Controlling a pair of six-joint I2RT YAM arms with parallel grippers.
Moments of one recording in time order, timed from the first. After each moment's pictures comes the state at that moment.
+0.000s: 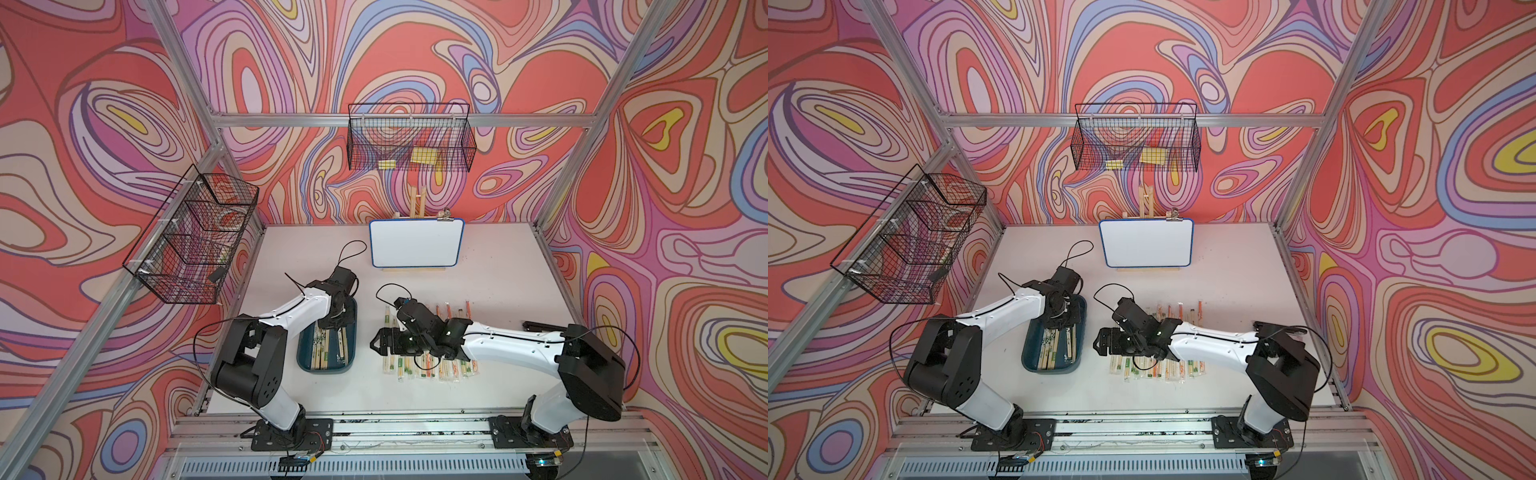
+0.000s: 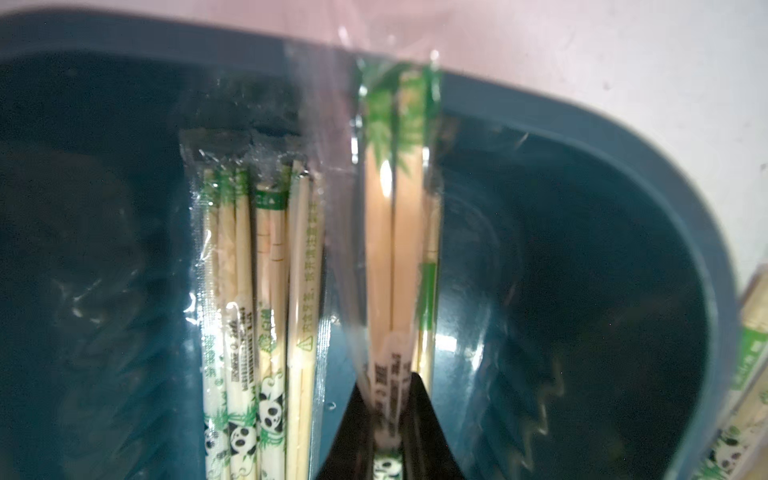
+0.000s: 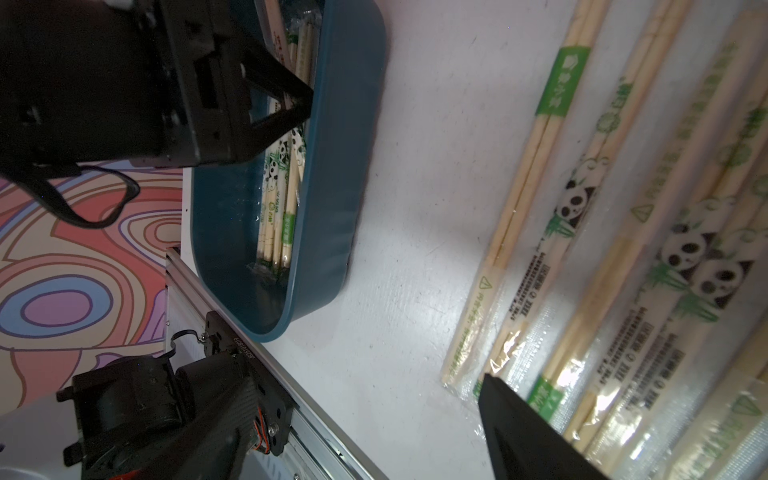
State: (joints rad) left arm -0.35 1.60 0.99 -0.76 -0.14 -0.54; right arm 1.00 1.59 0.96 -0.19 -0.19 0.91
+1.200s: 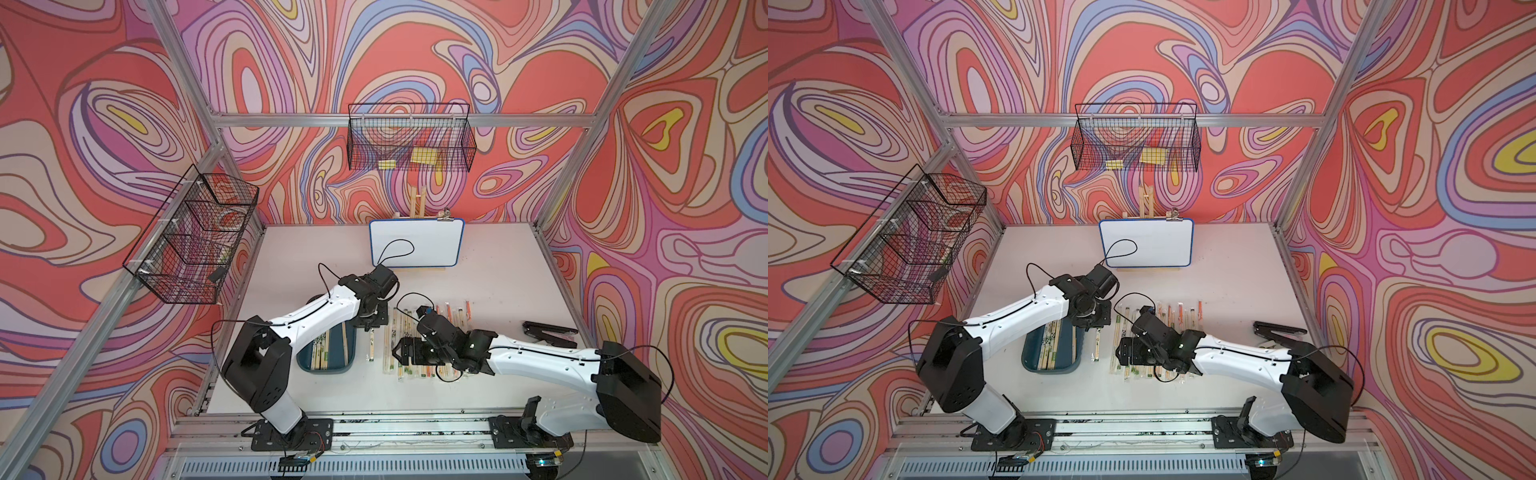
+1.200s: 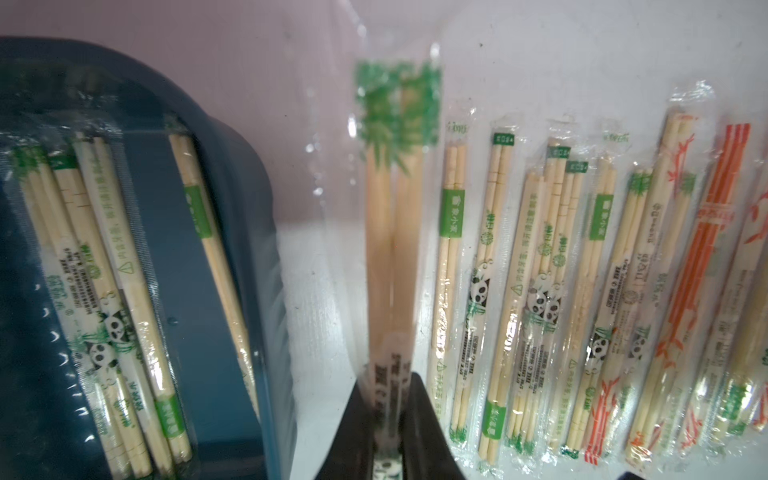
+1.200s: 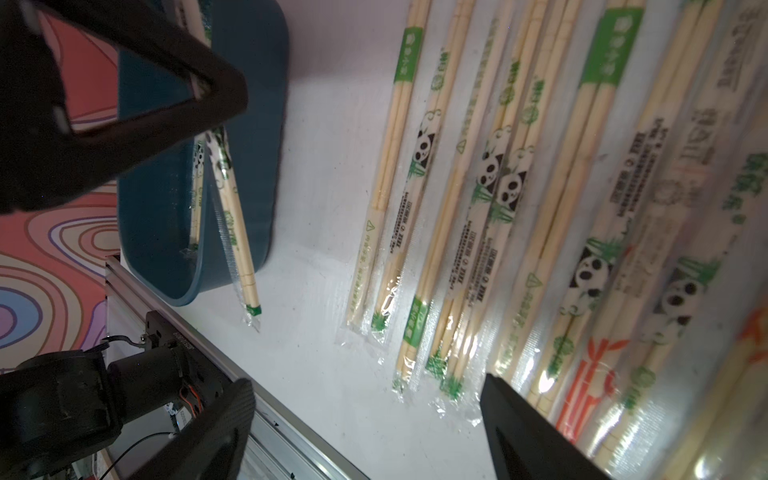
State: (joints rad) left arm -0.68 1.65 1.22 -0.90 -0.11 -0.68; right arm 1.00 1.37 0.76 -0.27 -0.07 0.91
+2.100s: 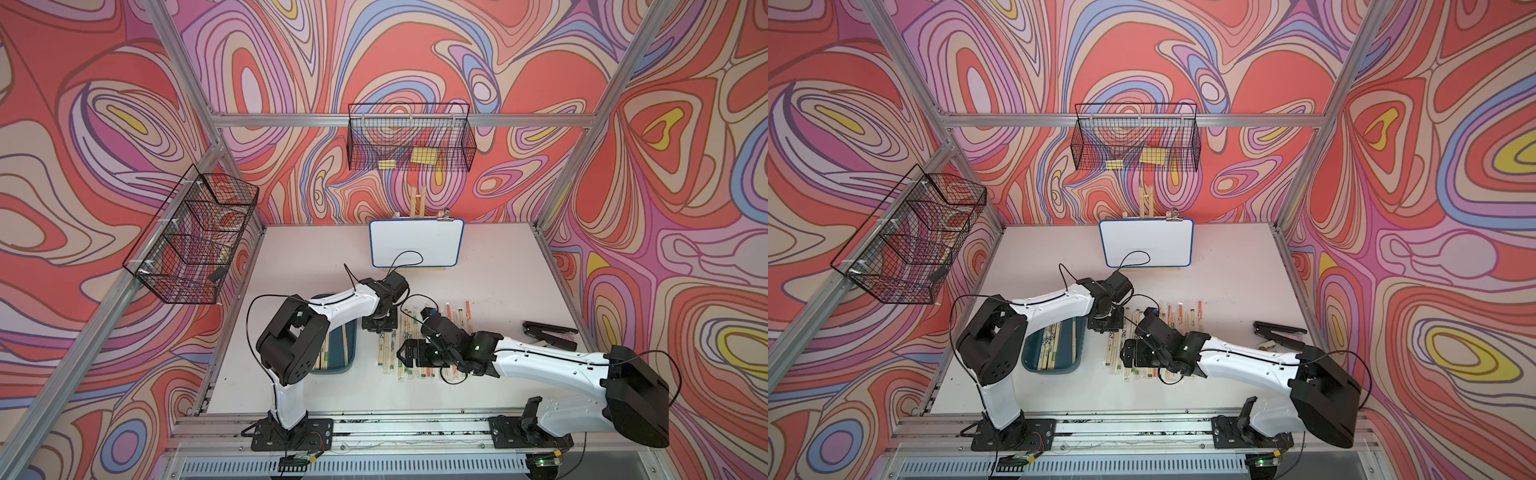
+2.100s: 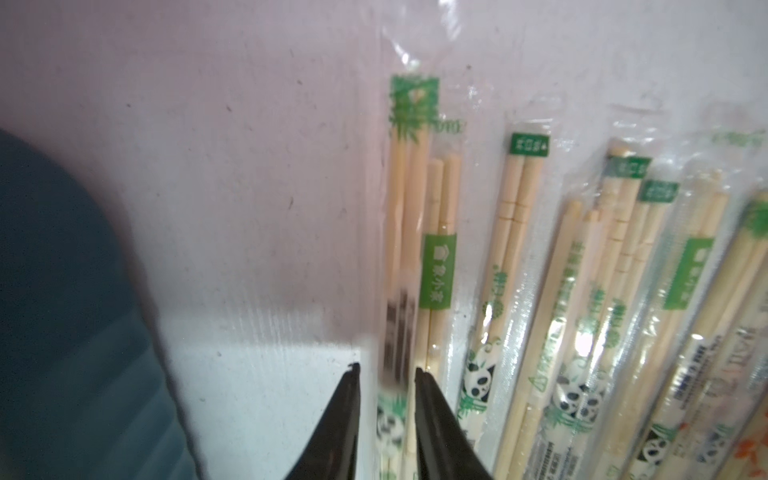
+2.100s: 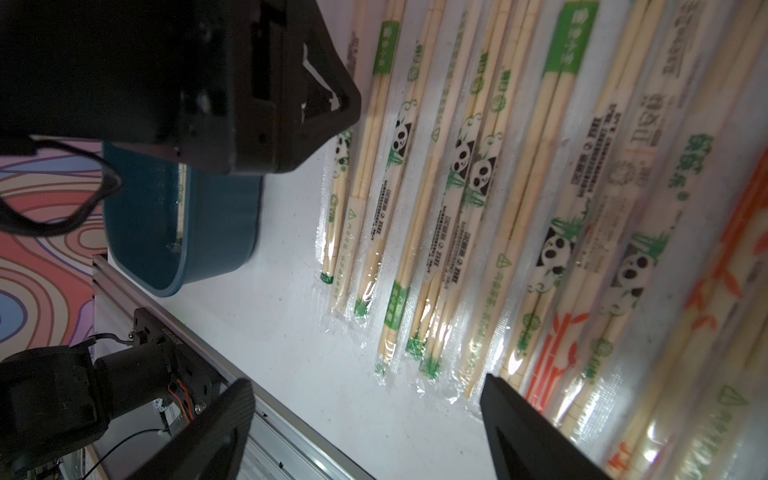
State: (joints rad) left arm -0.69 1.86 1.25 -0.80 -0.07 -0.69; right arm 1.00 1.34 0.75 -0.31 -0.06 0.90
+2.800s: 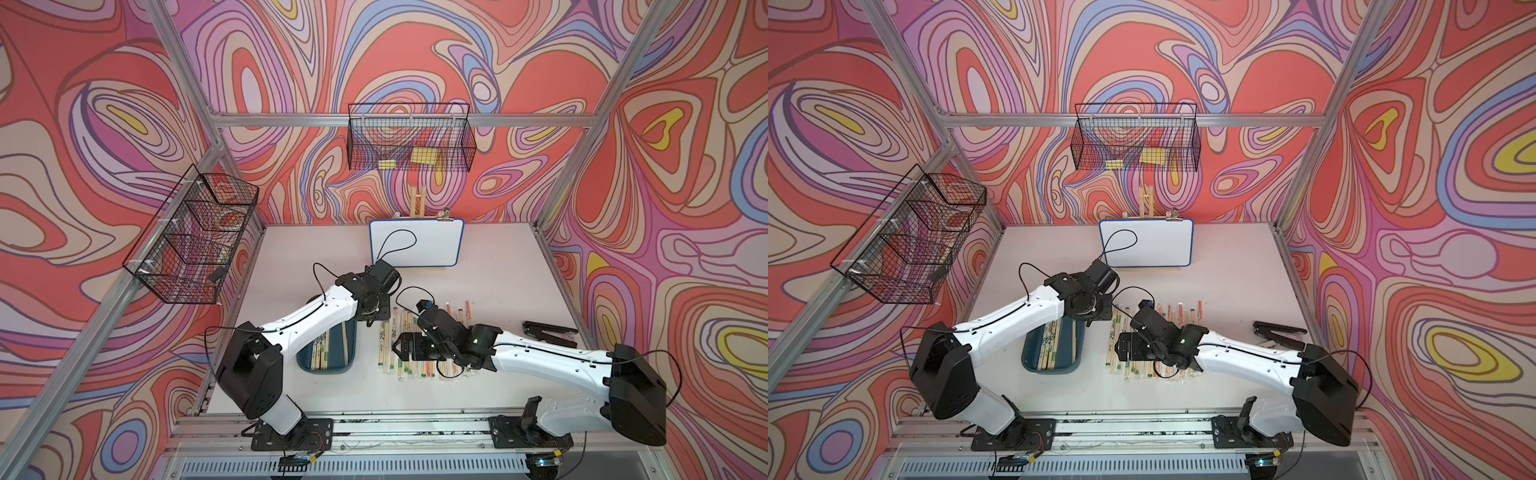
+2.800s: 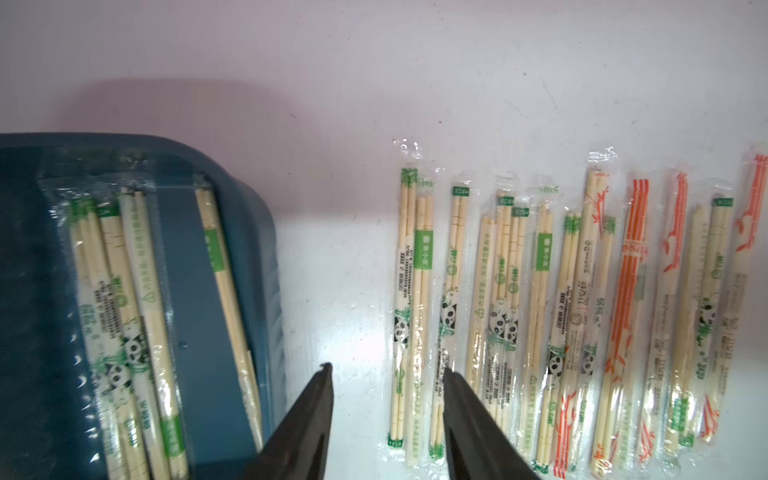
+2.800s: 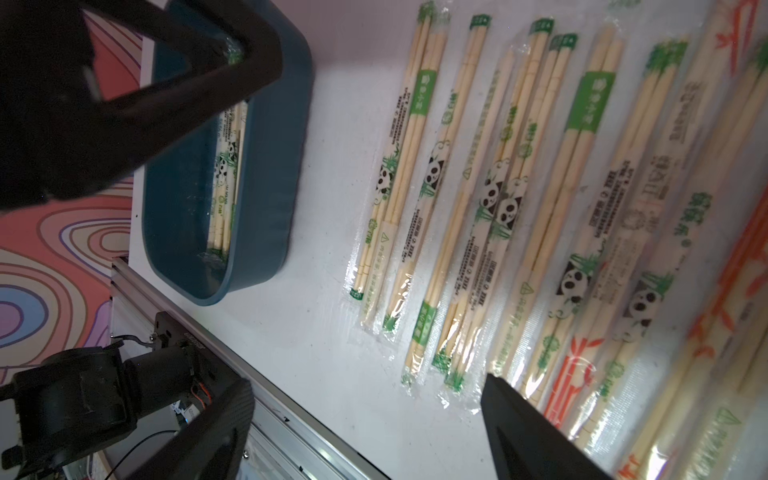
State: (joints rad) left arm -0.68 1.56 1.25 -0.90 -0.19 -0.69; right arm 1.00 1.37 0.89 -0.38 -0.05 0.86
